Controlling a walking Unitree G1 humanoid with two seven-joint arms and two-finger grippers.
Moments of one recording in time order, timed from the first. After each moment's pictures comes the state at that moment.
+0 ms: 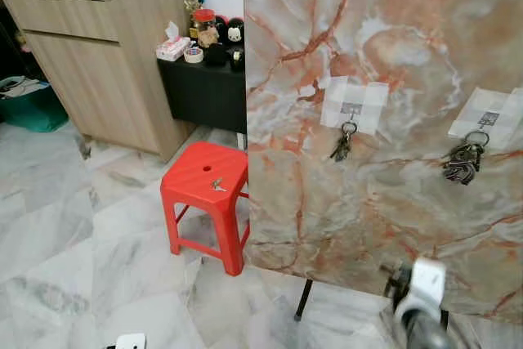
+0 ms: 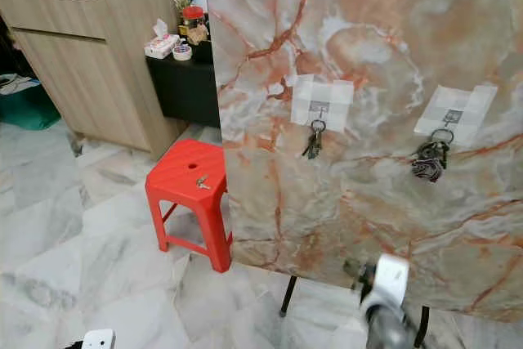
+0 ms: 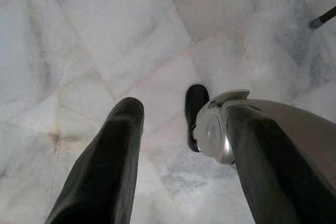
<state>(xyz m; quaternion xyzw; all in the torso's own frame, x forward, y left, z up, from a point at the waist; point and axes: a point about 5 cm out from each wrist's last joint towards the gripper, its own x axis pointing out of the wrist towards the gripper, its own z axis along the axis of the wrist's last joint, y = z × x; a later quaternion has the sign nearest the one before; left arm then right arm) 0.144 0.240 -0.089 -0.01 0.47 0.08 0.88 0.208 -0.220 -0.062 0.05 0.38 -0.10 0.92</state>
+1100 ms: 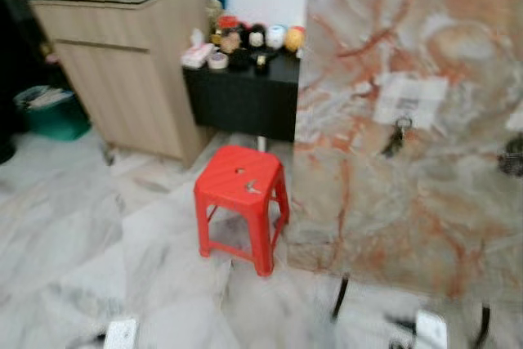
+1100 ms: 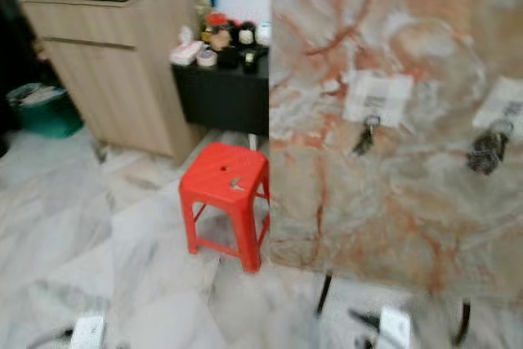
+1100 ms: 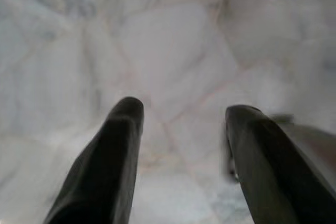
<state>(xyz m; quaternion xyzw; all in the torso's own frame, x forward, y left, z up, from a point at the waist) 0.159 0.248 -0.081 0.00 0.46 0.08 0.89 0.145 -0.237 -0.092 0.10 0.48 -0.16 0.85</state>
